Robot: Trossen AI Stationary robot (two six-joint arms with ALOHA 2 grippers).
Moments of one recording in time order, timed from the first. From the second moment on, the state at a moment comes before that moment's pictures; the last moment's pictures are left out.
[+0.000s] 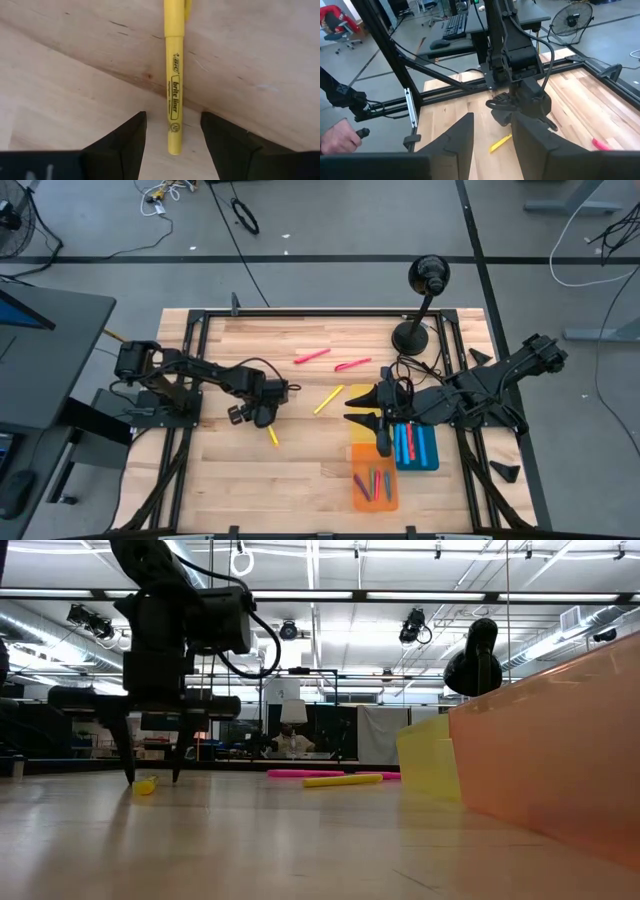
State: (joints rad) left arm 0.00 1.63 0.79 -0.60 0.10 1.17; right arm 0.47 1.36 1.41 -0.42 0.51 0.39
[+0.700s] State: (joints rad) left arm 0.00 1.64 0.79 -0.67 0.13 1.04; right arm 0.47 1.36 1.41 -0.42 0.51 0.39
